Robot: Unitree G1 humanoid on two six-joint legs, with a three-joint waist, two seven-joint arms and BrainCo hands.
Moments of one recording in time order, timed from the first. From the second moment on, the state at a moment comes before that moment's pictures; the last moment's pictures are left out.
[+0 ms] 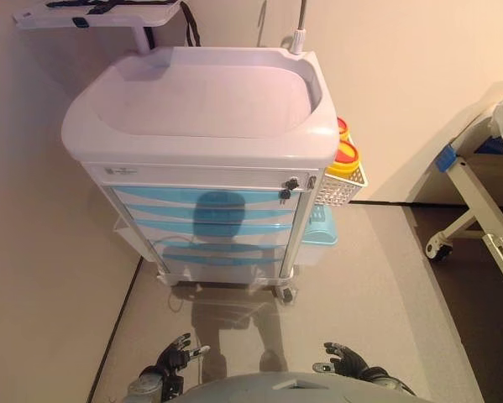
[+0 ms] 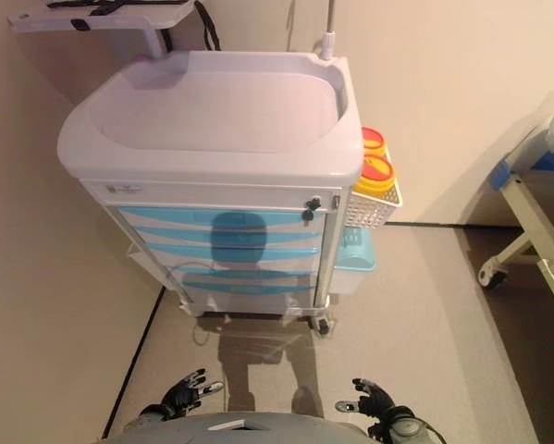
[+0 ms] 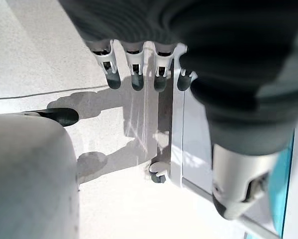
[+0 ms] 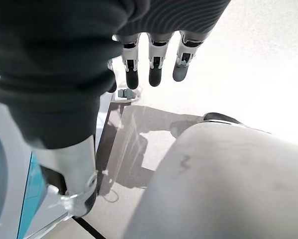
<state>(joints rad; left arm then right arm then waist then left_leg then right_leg) 0.03 0.22 -0.23 1.24 -0.33 -0.25 -0.14 0.02 -0.24 0.25 1.25 0.05 -0.24 0.15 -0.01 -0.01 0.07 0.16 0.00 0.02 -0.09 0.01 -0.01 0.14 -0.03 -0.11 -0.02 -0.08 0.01</state>
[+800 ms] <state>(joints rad) -0.33 0.25 -0.12 0.87 -1.00 -0.36 -0.24 -0.20 -0.32 0.26 1.08 0.10 -0.26 -0.02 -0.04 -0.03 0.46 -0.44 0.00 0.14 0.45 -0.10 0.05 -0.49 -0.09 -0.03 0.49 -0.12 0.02</state>
